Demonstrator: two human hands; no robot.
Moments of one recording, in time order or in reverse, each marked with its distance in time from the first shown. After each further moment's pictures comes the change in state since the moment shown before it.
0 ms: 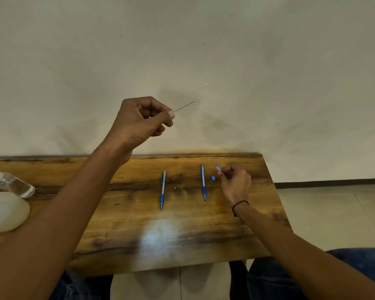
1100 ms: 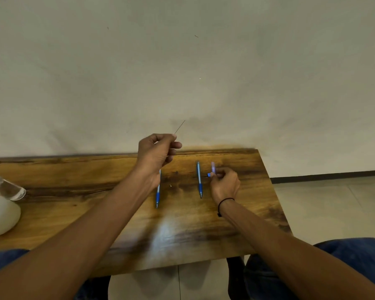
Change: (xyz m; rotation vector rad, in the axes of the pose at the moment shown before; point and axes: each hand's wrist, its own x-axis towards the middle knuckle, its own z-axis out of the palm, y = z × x) left_hand -0.017 -0.055 0.071 -0.410 0.184 -0.499; right_hand -0.015 -0.020 0.016 0.063 -0.020 0.344
